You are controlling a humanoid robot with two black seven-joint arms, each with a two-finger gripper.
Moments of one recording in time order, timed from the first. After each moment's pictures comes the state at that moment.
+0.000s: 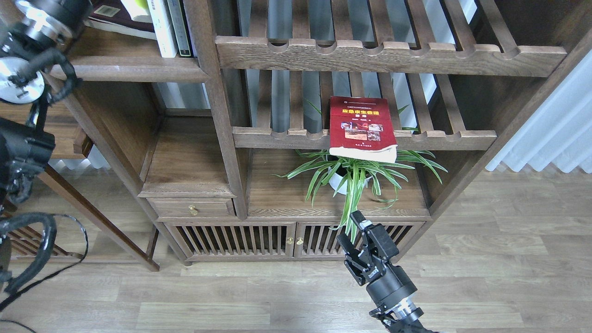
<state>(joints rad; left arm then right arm) -0.80 0.22 -1.49 -0.93 0.46 -0.49 0.09 -0.24 0.02 1.16 1.22 0.33 0.58 -0.26</state>
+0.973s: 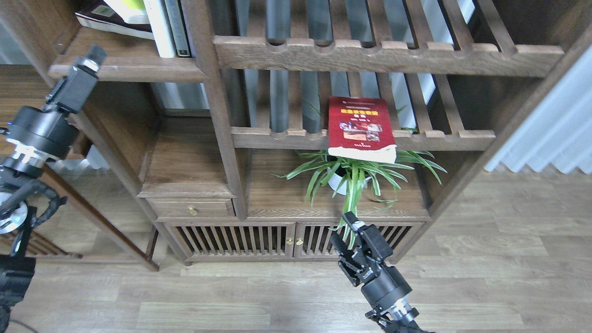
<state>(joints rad) -0.12 0.23 -1.49 -1.30 0.31 -0.49 0.13 -0.23 0.01 1.11 1.22 0.33 0.58 -0.26</state>
